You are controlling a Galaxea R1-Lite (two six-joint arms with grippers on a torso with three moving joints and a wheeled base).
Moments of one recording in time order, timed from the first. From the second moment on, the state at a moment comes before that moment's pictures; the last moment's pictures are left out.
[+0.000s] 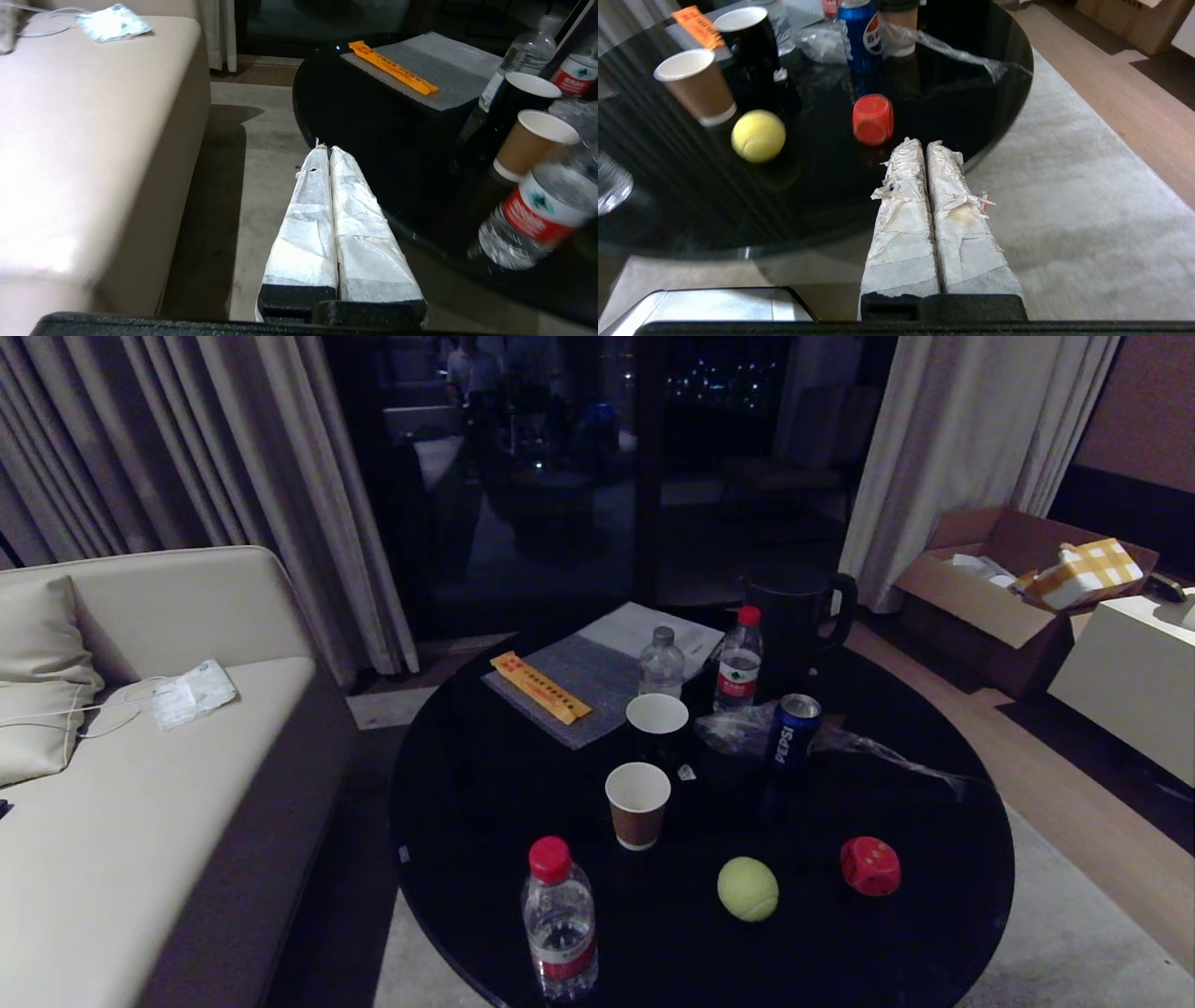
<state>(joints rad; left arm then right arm) -0.01 0.00 0.00 0.00 0.06 -0.10 0.00 0.00 -0.07 0.17 0.00 0.04</state>
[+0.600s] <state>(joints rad) -0.01 0.00 0.00 0.00 0.06 -0.09 0.00 0.00 -0.07 0.17 0.00 0.04</state>
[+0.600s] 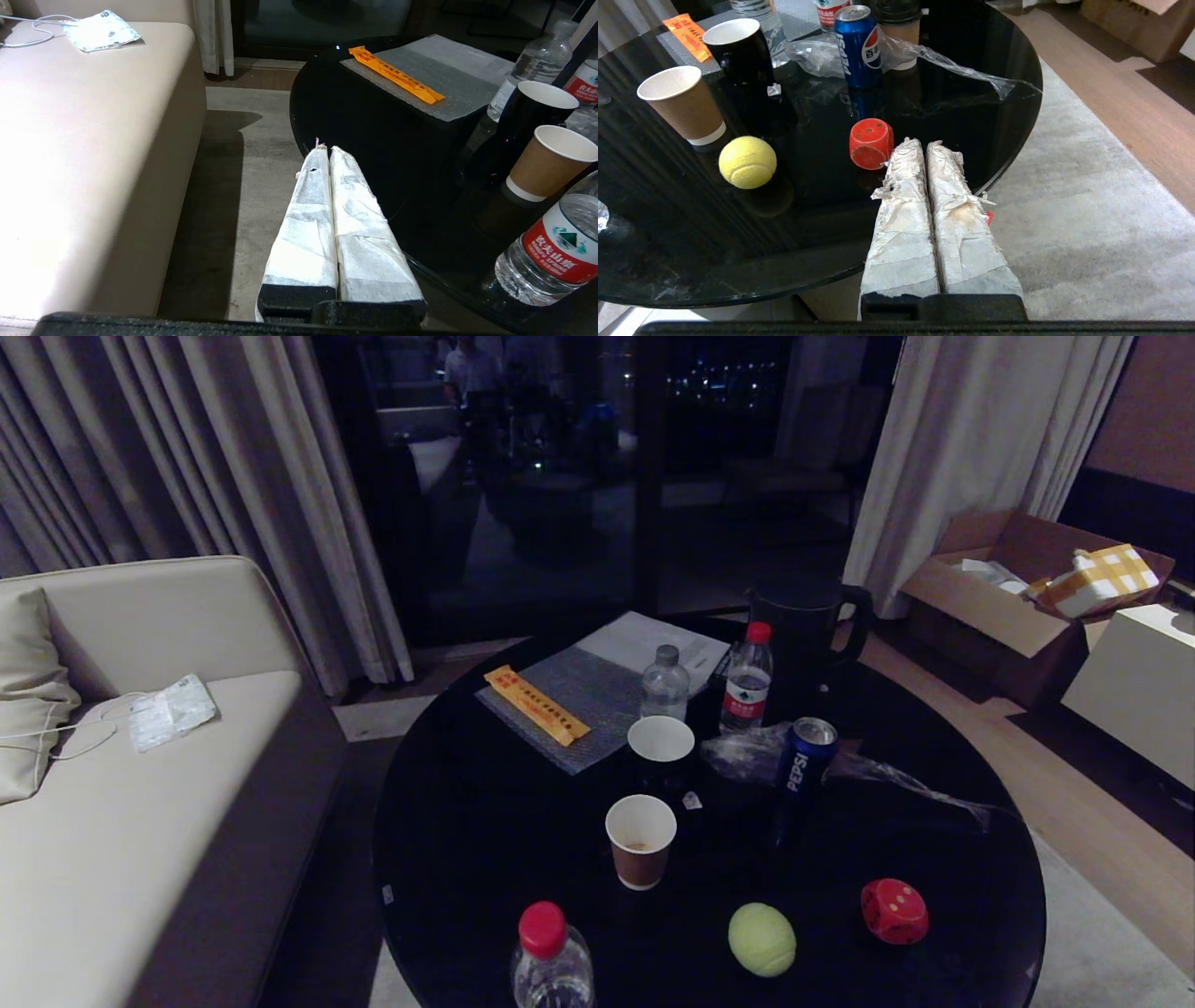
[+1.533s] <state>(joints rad) -0.01 0.00 0.00 0.00 0.06 -0.11 0.00 0.38 -0.37 0.24 0.02 0.05</state>
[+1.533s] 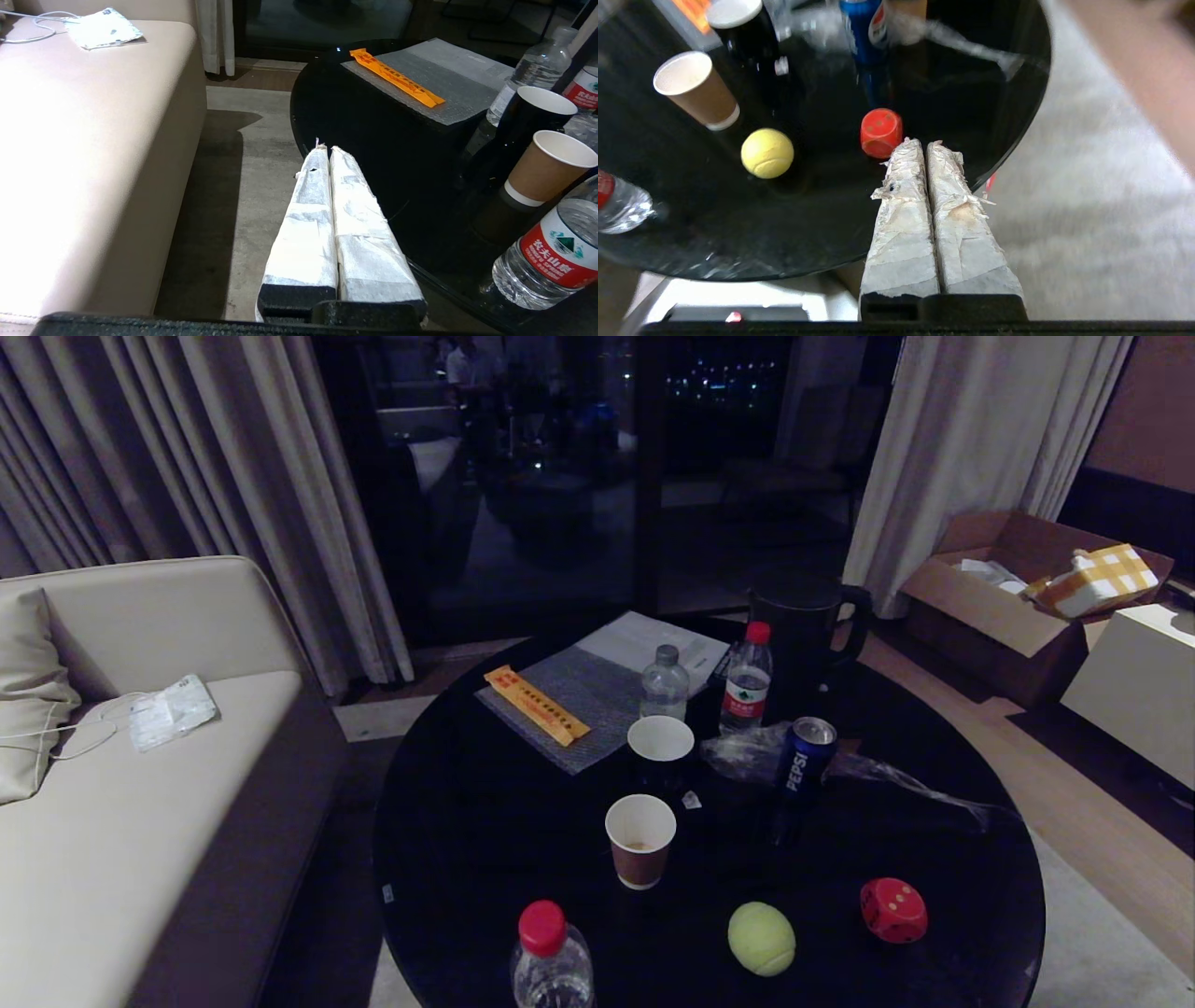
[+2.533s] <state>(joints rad) -0.01 0.00 0.00 0.00 0.06 -0.11 0.19 1.47 -0.63 0.01 0.02 0.08</state>
